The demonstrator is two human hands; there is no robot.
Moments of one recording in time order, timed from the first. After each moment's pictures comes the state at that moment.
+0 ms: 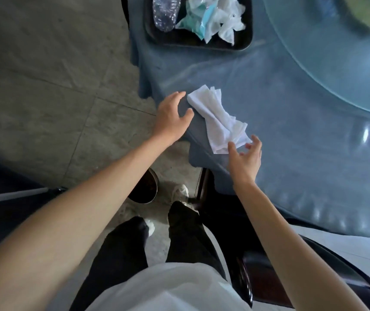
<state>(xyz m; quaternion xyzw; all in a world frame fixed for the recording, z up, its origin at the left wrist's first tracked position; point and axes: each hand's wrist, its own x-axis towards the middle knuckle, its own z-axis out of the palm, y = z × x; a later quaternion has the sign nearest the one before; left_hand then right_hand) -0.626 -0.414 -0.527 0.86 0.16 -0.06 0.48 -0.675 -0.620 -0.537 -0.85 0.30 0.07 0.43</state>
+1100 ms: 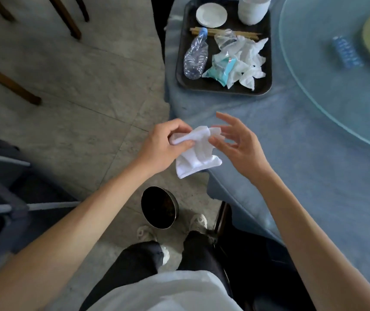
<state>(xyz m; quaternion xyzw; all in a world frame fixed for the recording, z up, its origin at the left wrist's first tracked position) -0.653 -0.362 -0.418 0.86 0.06 -0.01 0.51 -0.591 -0.576 -0.430 -0.79 -0.12 0.21 0.57</state>
